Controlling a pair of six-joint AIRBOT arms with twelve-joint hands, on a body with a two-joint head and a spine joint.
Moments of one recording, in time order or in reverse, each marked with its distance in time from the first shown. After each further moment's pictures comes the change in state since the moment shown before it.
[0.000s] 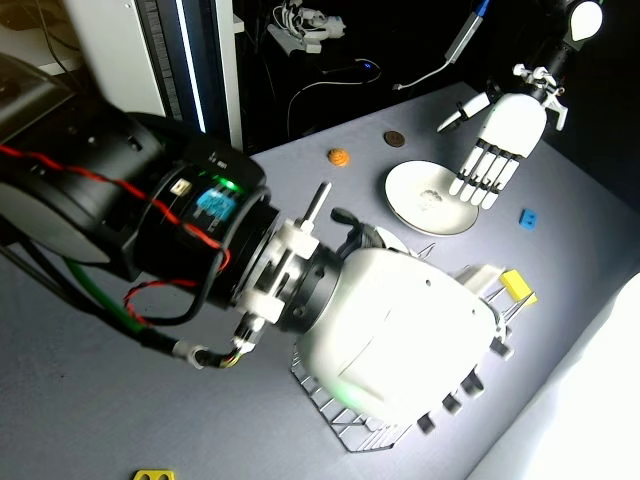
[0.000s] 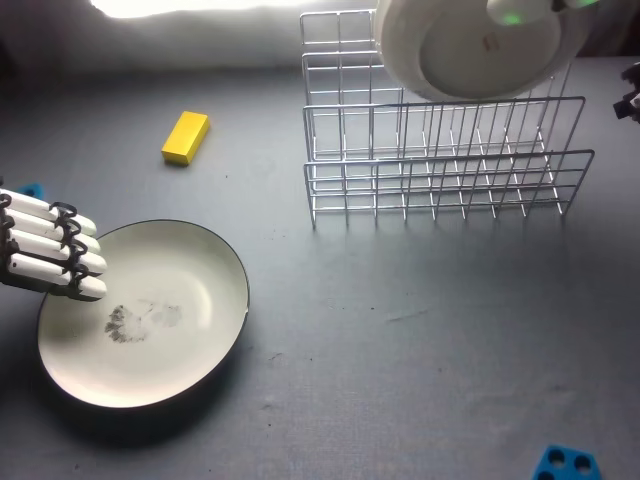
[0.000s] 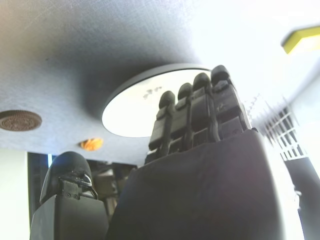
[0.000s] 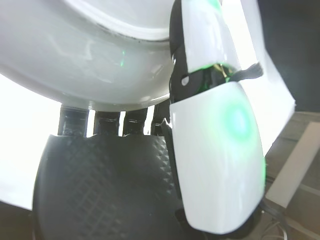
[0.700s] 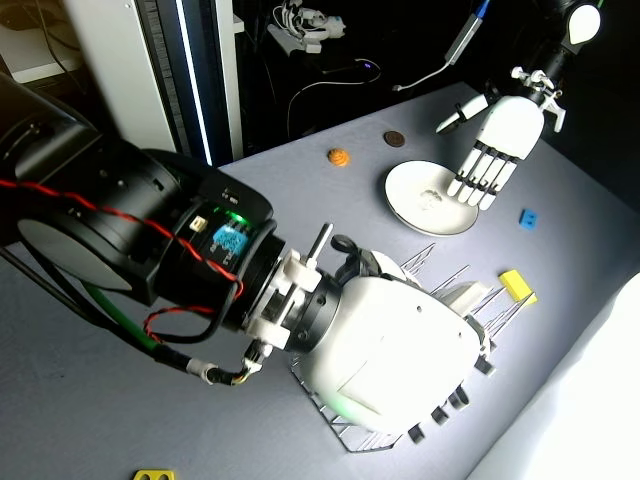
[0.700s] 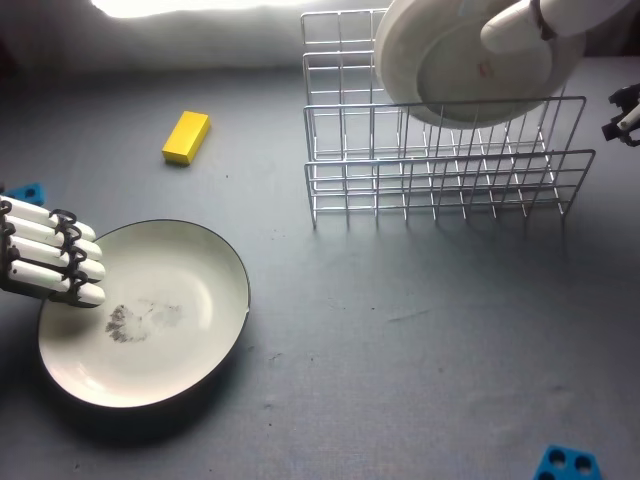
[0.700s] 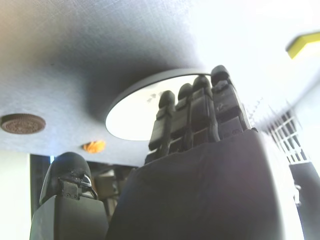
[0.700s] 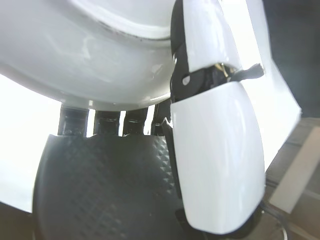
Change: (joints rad) left arm 0.021 -0.011 0.010 -0.005 0.002 0.003; right arm -0.064 -0.039 0.047 -0.001 0.029 0.019
